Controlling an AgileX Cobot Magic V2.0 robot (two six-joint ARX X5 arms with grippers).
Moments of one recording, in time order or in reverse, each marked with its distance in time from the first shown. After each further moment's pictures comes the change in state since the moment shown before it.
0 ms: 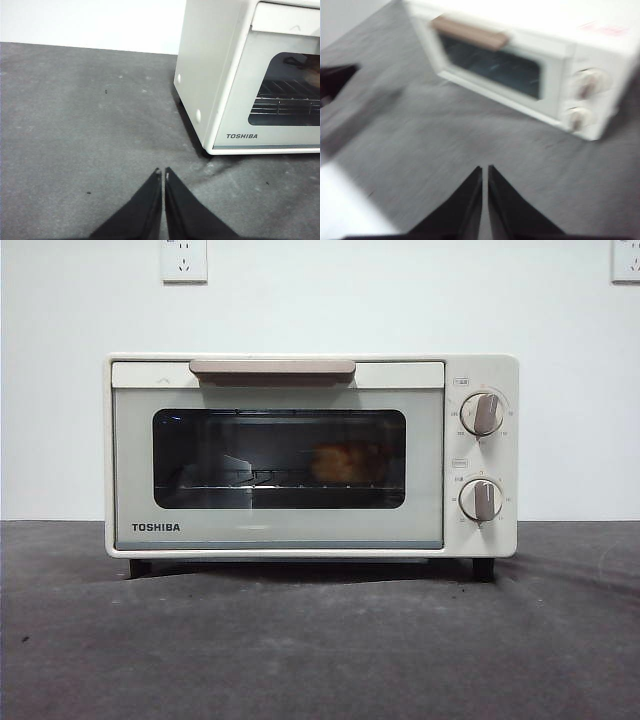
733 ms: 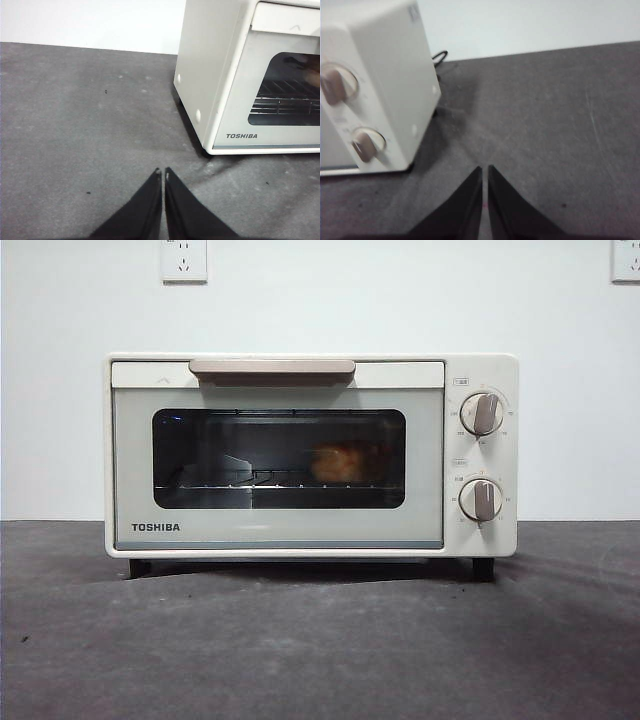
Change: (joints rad) left arm 0.000 0.000 0.000 0.000 0.000 0.000; right arm -0.663 -0.513 -0.898 0.744 -0.026 -0.077
